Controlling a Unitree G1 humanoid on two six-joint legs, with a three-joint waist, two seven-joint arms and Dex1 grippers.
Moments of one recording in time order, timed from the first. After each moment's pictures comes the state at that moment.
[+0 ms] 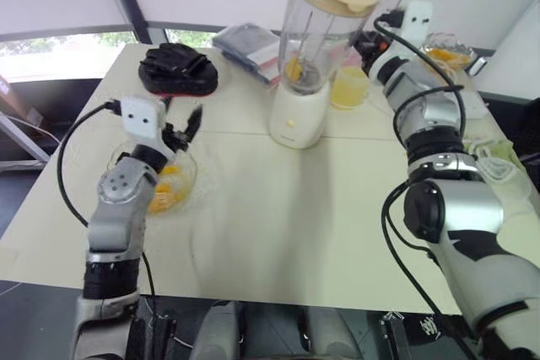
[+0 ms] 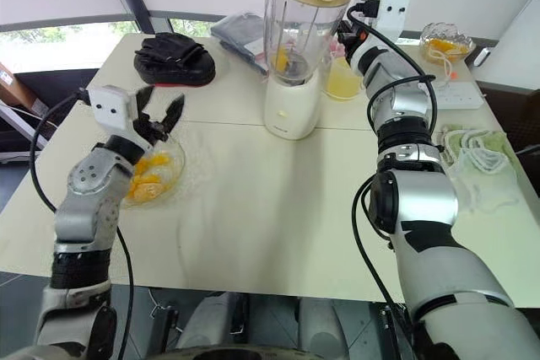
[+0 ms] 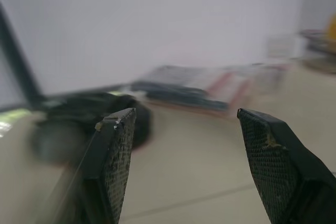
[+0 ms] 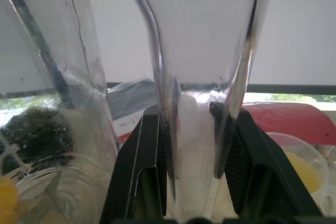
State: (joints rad) left arm -0.33 0.39 0.17 -0.25 -0.37 0.38 -0.39; right arm -1.24 -0.36 -0.24 1.02 0.26 0.11 0.34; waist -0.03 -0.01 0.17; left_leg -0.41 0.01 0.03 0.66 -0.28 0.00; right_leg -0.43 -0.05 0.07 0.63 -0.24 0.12
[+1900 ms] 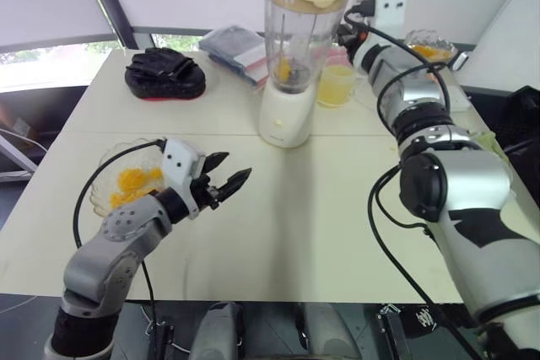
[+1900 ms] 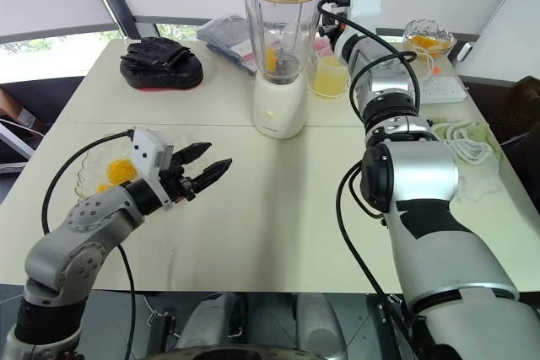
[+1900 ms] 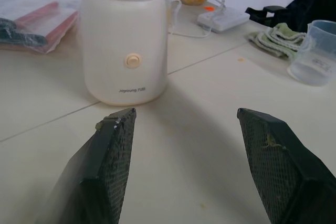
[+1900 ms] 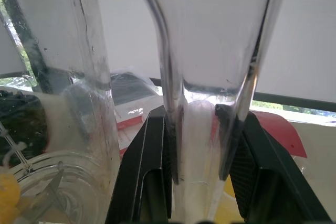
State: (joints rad) left arm -0.13 0.48 0.05 -0.58 -0.58 0.67 -0.42; right arm -1.43 -0.33 -0.20 1.31 0.08 -0.01 0.28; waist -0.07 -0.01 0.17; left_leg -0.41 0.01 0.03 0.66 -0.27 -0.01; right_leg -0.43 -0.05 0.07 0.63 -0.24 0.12
